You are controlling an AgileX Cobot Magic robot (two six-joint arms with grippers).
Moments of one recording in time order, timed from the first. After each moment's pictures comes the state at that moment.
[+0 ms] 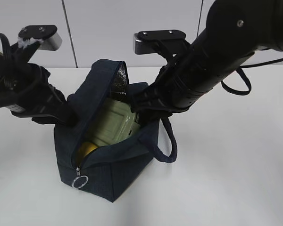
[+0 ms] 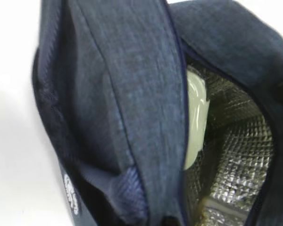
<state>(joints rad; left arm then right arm) -0.37 1.46 -1.00 -0.45 0.75 0.47 0.57 1.68 -1.24 0.18 0.66 0.00</state>
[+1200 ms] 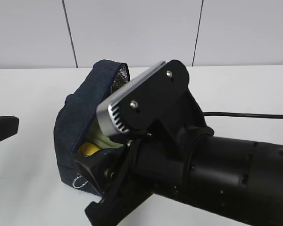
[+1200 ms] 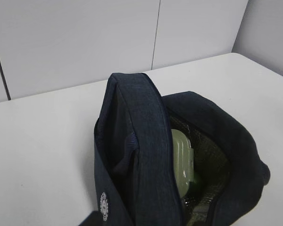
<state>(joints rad) -0.42 0.73 -0.48 -0.51 0.35 0.52 1.03 1.35 -0.70 0.46 -0.22 -0.39</state>
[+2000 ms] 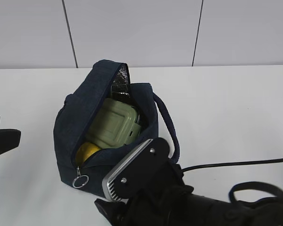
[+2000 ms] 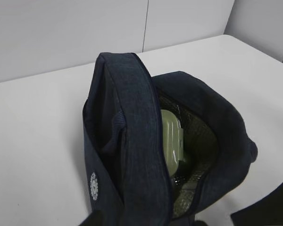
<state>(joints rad) -0.42 0.73 -0.48 -0.51 0.42 0.52 1.04 1.64 -0.56 0.35 -0.48 -0.21</state>
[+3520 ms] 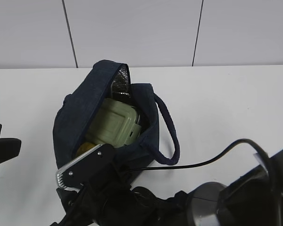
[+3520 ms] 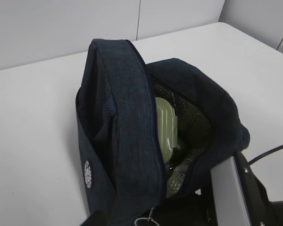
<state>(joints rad) -0.42 0.73 -0.48 -0.50 0.47 0.52 1.04 2.08 -0.87 0.34 -0.69 -0.08</state>
